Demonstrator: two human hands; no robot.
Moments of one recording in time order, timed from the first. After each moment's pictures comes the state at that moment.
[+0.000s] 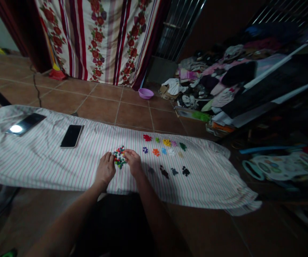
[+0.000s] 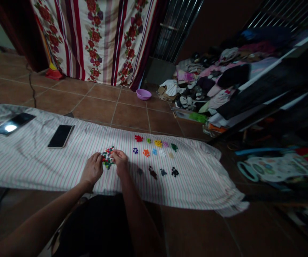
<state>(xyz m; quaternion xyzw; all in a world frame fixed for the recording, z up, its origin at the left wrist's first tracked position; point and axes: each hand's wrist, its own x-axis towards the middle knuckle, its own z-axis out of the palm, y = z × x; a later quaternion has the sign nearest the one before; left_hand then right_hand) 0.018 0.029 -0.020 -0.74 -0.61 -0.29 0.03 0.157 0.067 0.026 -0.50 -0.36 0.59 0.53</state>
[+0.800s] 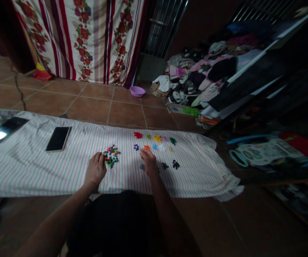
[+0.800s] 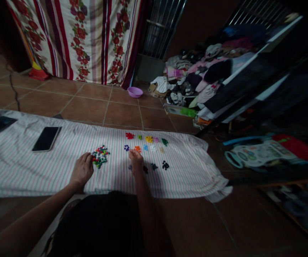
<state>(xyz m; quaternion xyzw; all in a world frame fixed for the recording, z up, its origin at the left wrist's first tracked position) 0.017 0.028 -0.015 -0.74 -0.60 -0.29 0.06 0.275 0.066 0.019 -0.59 -0.36 0.44 0.57</state>
